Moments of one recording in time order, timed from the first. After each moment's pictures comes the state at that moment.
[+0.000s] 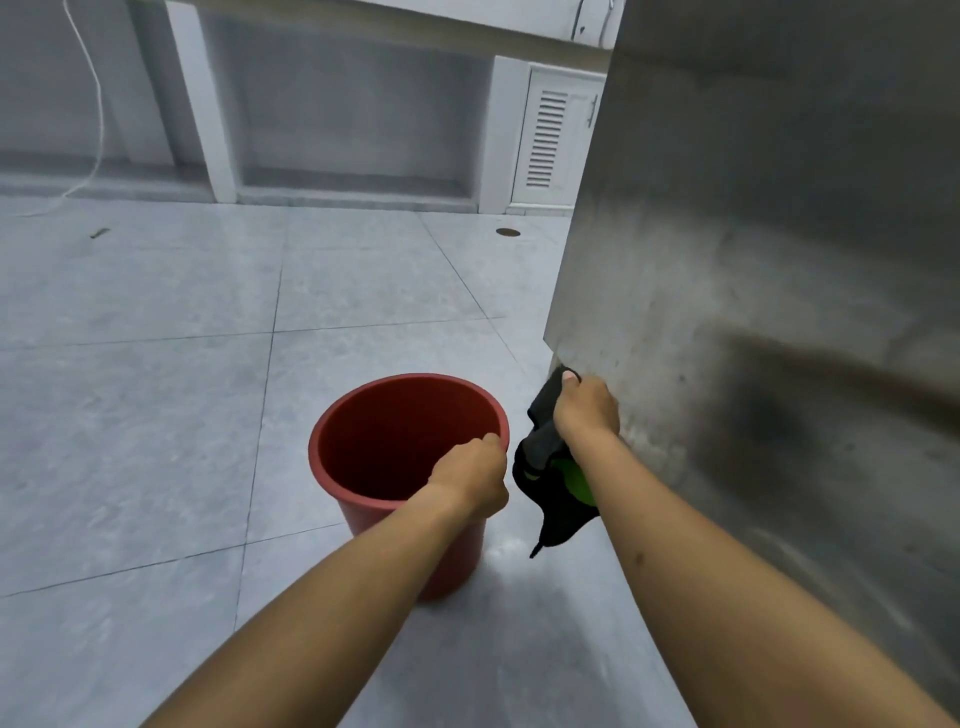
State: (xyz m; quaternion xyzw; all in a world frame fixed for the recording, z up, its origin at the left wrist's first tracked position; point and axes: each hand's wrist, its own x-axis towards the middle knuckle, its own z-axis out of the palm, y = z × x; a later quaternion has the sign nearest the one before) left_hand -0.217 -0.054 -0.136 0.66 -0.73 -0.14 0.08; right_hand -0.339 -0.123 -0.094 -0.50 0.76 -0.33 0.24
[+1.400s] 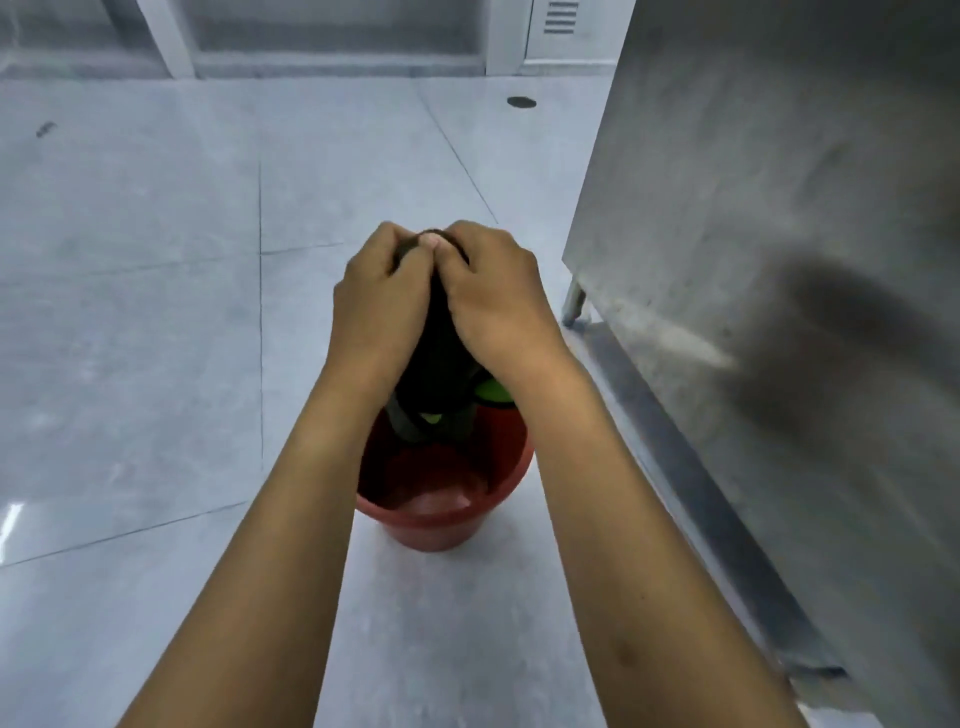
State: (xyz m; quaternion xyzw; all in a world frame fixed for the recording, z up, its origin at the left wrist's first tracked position) left_hand -0.144 -0.089 -0.011 0.64 -0.46 -0.30 0.54; right_hand -0.244 -0.111 0.007 -0.74 0.49 -0.35 0.29
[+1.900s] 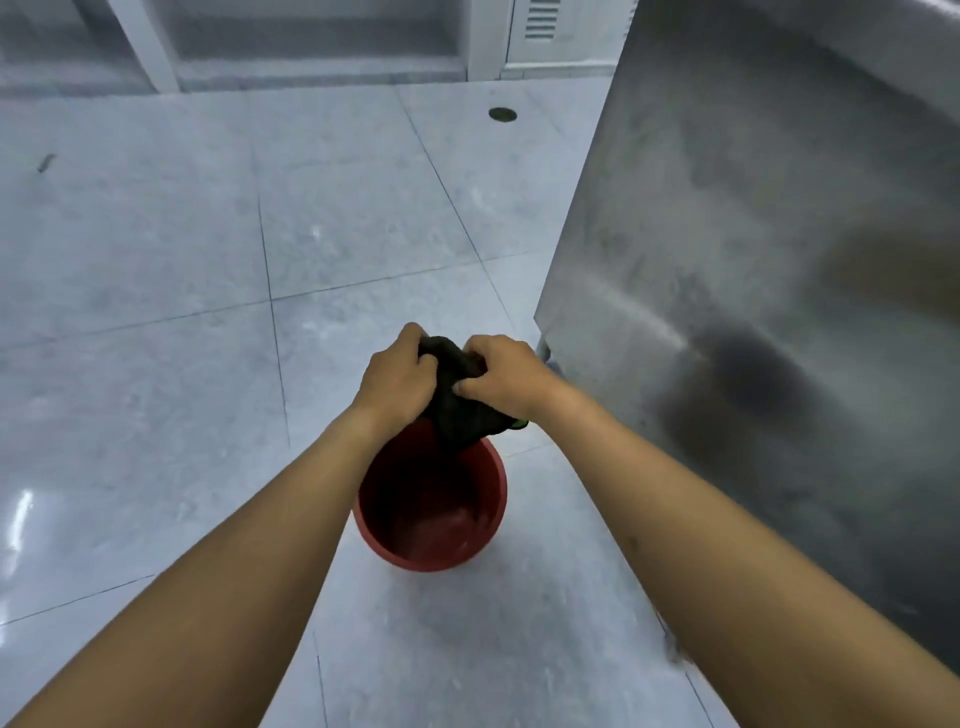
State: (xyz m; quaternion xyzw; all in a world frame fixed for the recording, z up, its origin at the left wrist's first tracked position) left_hand -0.123 -0.137 0.120 0.71 -0.54 -0.36 0.28; right_hand -0.270 -0.175 0.131 -0.76 0.54 -0.07 0.36
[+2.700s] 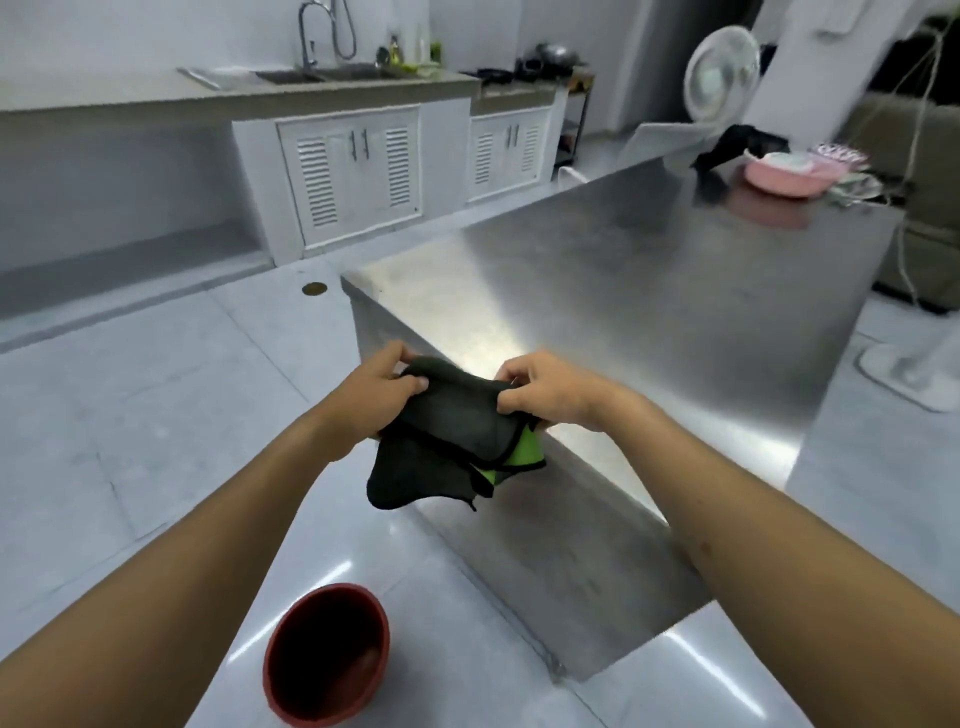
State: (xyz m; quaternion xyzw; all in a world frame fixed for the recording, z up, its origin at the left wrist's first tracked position) left_hand -0.285 -0.144 0.530 0.50 -0.68 -0.49 0.22; right_hand -0.498 -0.098 0.545 -0.58 0.66 -0.21 0.43
